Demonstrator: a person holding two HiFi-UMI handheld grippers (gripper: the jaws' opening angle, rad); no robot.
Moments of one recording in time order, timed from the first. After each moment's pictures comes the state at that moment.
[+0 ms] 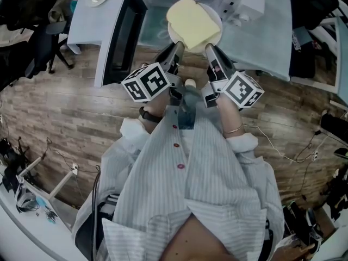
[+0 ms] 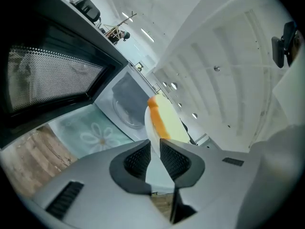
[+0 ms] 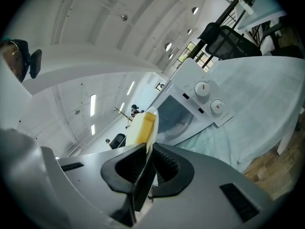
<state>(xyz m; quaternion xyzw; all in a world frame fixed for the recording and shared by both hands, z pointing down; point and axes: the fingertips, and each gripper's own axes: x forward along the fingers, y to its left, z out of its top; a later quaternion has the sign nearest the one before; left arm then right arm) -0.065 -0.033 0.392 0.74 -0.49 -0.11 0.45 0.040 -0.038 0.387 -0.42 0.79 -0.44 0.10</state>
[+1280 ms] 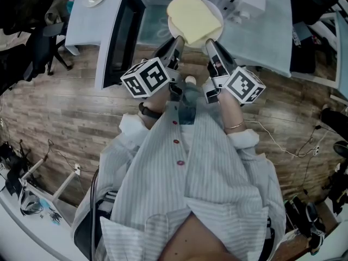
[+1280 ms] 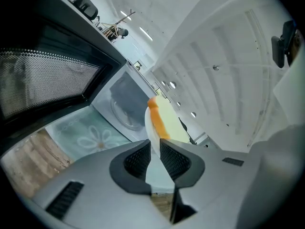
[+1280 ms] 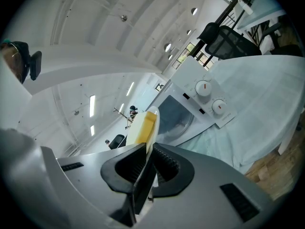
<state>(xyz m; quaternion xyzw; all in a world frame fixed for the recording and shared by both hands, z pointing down) -0.066 -0.050 0.391 0.75 -0.48 -0.11 0.44 0.038 -0.050 0.389 -0.42 0.79 -0.44 0.11</state>
